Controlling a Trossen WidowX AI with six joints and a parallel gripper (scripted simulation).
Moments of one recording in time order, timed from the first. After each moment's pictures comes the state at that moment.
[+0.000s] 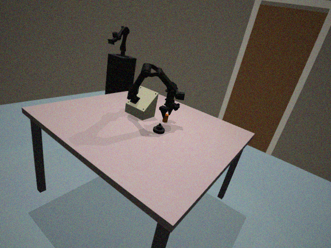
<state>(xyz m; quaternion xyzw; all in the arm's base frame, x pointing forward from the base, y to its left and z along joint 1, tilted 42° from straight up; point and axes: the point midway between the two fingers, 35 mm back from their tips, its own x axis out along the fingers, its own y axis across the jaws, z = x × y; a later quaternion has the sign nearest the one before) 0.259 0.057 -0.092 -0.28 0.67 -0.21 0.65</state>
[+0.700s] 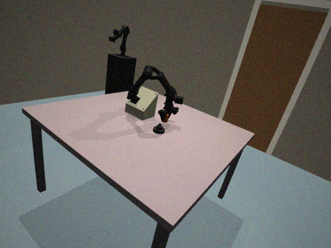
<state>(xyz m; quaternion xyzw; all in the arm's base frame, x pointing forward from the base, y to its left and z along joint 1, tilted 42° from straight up) 0.257 0.035 -0.115 -0.28 0.67 -0.21 0.65</state>
